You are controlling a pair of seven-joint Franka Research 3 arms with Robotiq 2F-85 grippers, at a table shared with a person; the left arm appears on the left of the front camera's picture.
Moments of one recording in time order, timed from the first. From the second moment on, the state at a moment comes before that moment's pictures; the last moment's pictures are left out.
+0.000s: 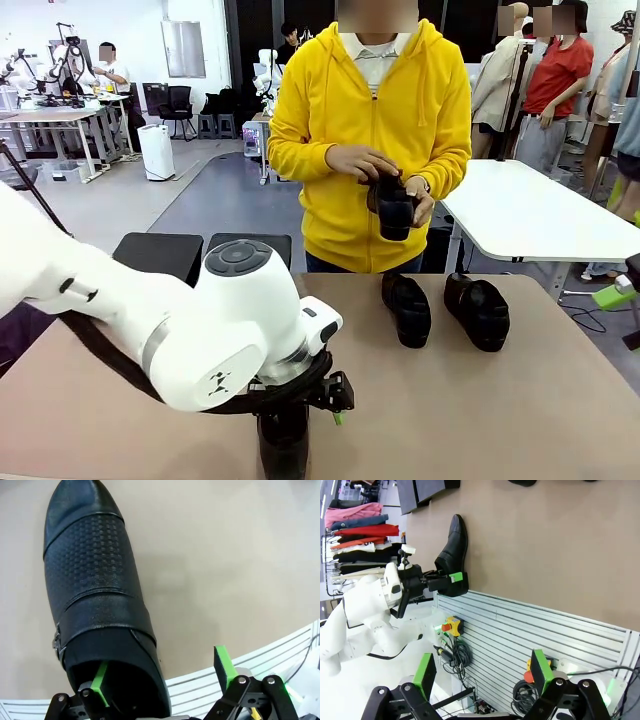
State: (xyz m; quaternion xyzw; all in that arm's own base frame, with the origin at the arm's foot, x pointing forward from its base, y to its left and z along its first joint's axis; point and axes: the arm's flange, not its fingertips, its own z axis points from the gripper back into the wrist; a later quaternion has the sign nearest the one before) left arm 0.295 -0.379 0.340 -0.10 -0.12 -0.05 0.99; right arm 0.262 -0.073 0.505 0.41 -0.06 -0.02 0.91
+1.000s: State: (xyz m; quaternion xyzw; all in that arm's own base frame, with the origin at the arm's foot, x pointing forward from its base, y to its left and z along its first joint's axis) left arm 0.300 -0.388 0.337 -0.07 -0.09 -0.04 0.99; right arm 0.262 -0.073 0.505 0.41 -0.06 -0.02 0.91
